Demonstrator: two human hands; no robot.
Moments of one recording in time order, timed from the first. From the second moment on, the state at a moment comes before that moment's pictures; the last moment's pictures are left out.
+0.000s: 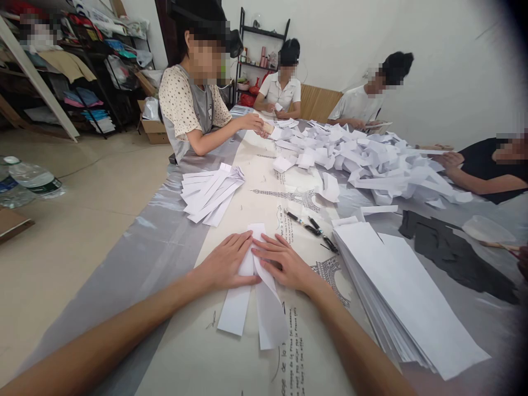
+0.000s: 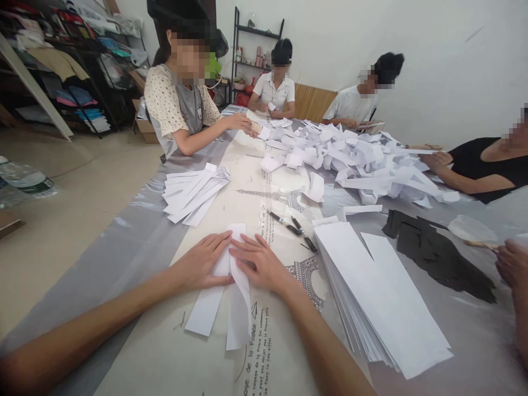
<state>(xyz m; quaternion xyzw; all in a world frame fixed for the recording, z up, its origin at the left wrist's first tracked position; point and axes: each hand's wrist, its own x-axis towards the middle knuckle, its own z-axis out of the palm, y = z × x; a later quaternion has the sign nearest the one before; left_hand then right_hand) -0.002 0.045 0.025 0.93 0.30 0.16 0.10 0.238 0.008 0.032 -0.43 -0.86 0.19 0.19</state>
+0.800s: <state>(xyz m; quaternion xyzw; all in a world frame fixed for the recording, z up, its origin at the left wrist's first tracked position) 0.005 0.055 0.032 0.94 0.31 0.15 0.07 0.237 -0.001 0.029 -0.45 -0.84 0.21 0.21</state>
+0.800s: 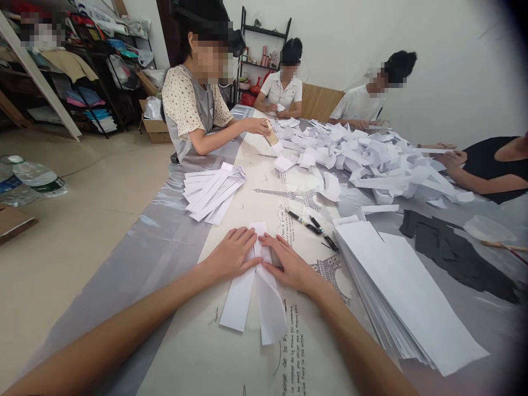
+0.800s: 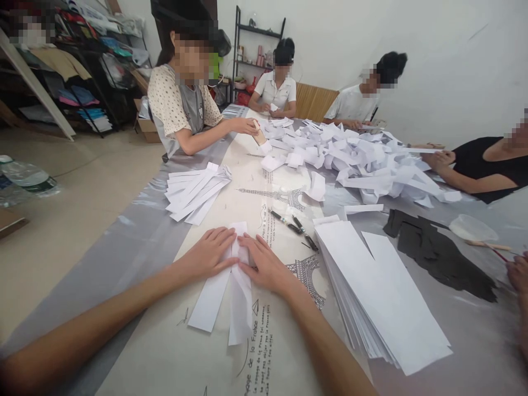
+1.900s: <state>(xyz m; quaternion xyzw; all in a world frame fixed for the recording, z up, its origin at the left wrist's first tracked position) -0.002 0.067 0.028 0.94 0.32 0.12 0.03 0.177 -0.132 0.006 -0.60 -0.72 0.08 0.34</state>
